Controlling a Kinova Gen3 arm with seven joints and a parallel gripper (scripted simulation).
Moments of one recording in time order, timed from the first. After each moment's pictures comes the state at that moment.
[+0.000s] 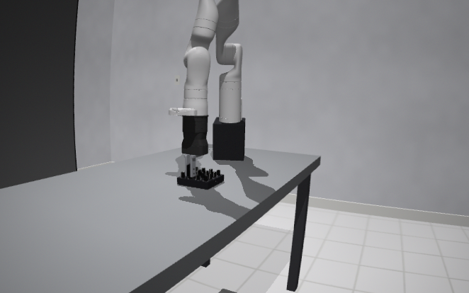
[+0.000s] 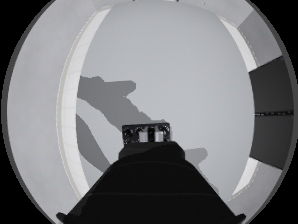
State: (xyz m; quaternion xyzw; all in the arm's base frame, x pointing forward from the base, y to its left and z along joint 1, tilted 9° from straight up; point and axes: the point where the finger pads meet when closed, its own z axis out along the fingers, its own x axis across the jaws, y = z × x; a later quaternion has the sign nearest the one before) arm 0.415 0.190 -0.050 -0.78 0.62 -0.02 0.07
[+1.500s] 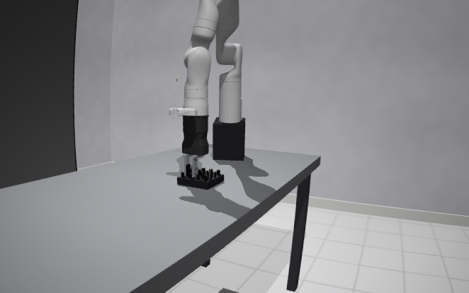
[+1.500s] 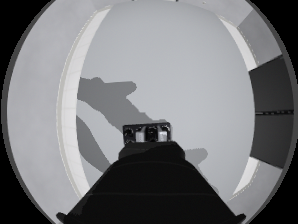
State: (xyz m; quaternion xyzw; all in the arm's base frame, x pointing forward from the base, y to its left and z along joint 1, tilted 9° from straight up) arm 0.414 0.191 -0.050 -0.78 0.62 -0.02 0.07
